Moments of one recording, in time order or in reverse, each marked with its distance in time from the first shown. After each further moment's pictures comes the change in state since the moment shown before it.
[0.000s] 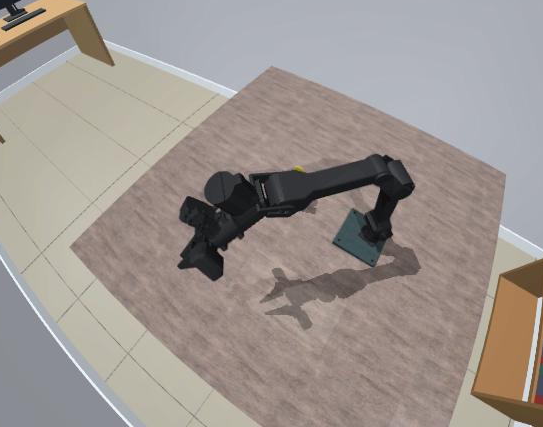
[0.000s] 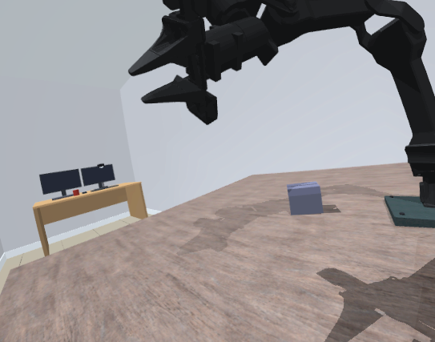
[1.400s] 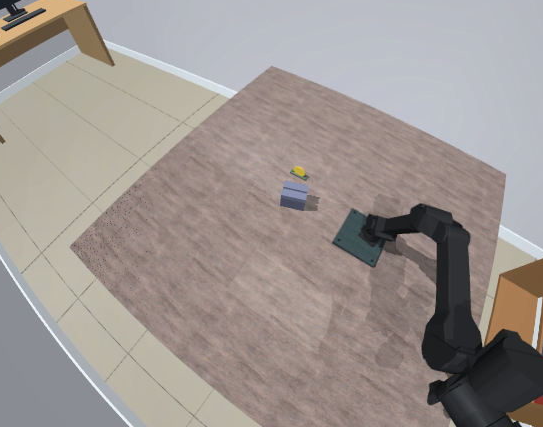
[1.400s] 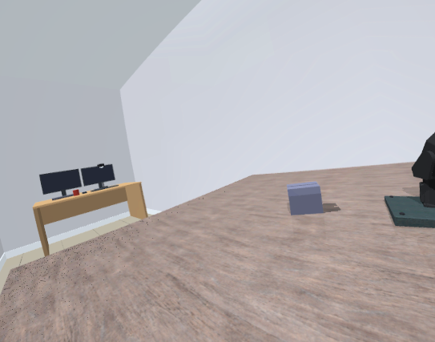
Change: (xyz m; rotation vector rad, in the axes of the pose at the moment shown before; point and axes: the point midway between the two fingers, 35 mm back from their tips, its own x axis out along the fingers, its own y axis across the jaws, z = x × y) arm -0.264 0.488 -0.245 0.302 0.526 1.470
